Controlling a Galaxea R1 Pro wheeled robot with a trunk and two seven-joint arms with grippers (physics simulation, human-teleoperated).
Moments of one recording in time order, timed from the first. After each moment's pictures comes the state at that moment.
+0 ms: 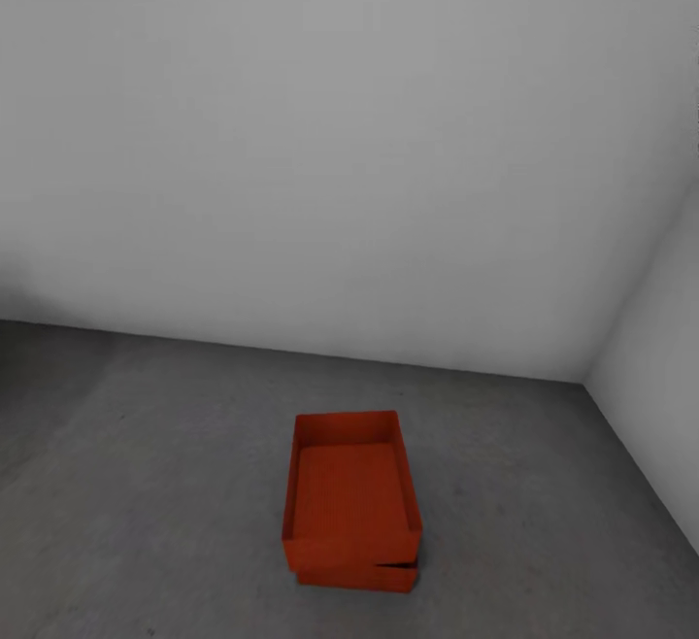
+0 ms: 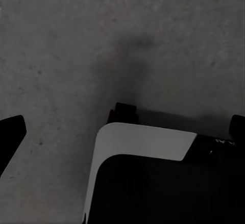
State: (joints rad) left arm -0.38 0.04 -0.03 0.00 0.21 0.06 0.05; right arm -0.20 0.07 0.55 0.03 -0.45 -0.12 -0.12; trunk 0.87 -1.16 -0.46
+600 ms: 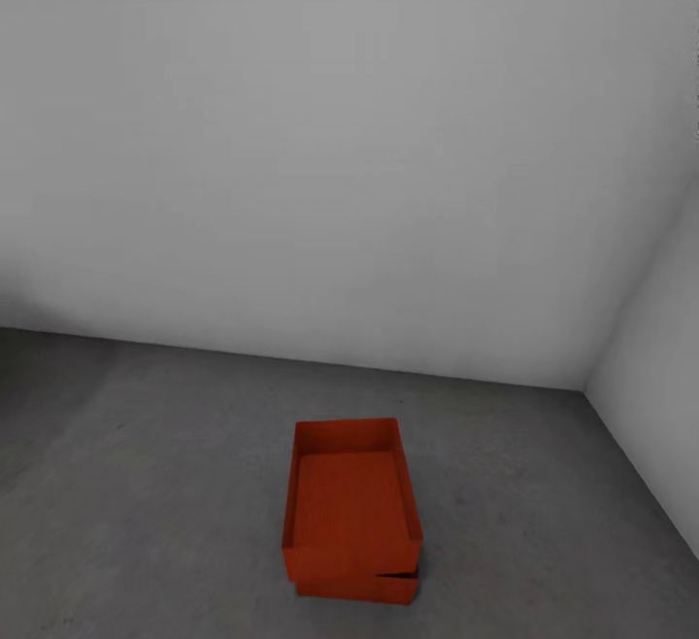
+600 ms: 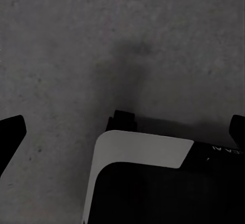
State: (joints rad) left arm -0.38 0.04 -0.03 0.00 0.21 0.06 0.05; right arm -0.20 0.07 0.55 0.03 -0.45 -0.12 -0.12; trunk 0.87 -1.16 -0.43
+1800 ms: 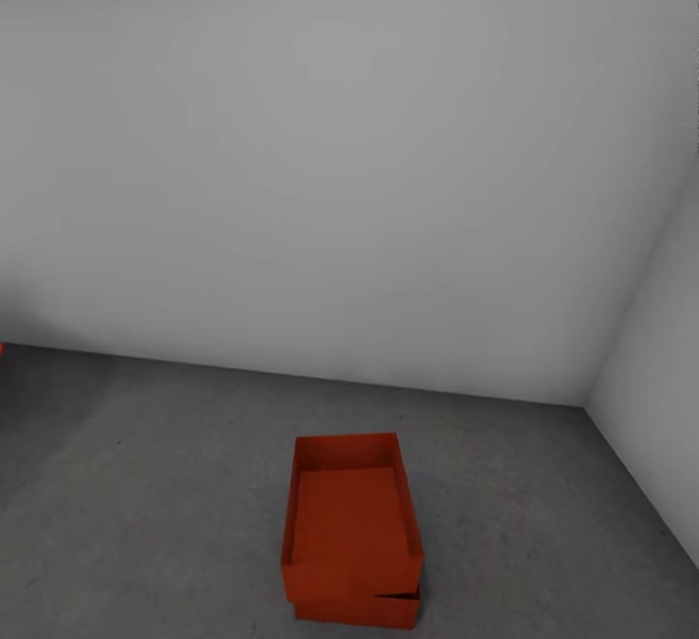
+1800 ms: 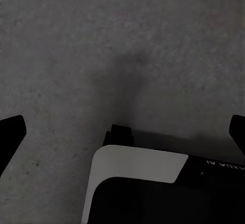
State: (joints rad) left arm -0.38 0.04 -0.03 0.00 0.21 0.06 0.05; right arm -0.20 0.07 0.55 0.03 -0.45 -0.12 -0.12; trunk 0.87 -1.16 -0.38
